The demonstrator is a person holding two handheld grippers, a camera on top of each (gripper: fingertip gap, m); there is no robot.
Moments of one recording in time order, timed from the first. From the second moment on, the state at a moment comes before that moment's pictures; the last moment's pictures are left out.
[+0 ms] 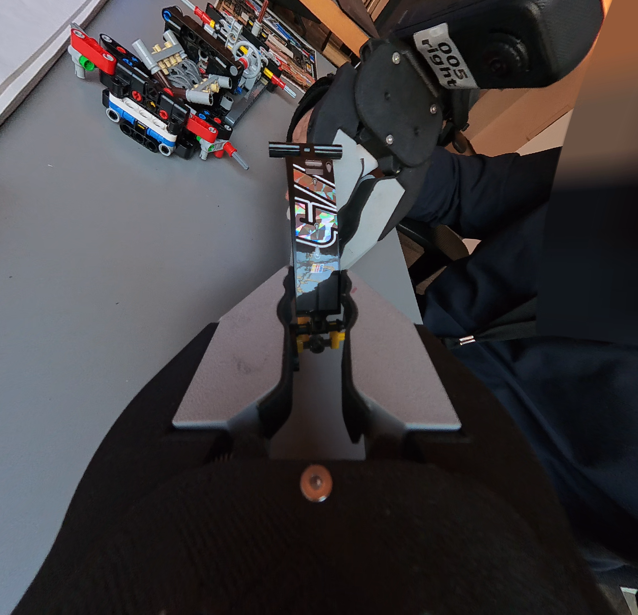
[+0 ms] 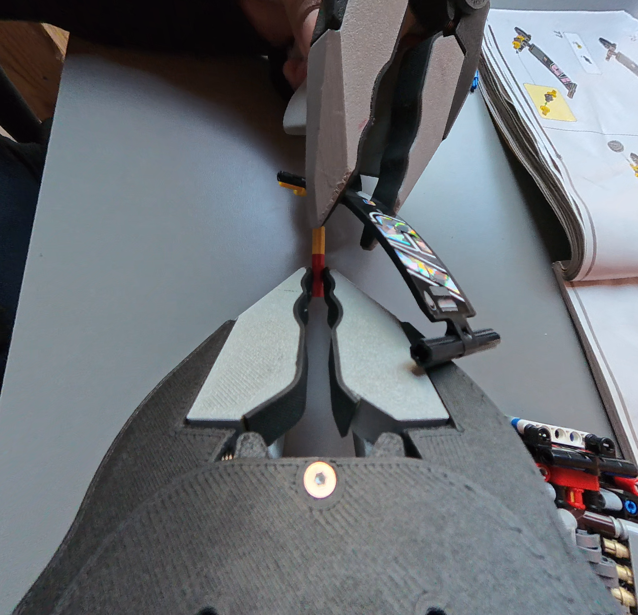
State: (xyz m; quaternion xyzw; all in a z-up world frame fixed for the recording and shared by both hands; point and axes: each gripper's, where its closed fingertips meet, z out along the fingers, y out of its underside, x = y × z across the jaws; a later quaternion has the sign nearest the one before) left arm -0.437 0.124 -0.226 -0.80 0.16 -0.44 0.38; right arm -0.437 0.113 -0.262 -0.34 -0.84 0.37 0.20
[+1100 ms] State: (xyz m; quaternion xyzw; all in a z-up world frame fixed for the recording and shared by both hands) left arm -0.441 0.122 -0.213 -0.77 0.14 -0.48 0.40; right arm -0.437 0.115 -0.243 -0.34 -0.82 0.40 0.22
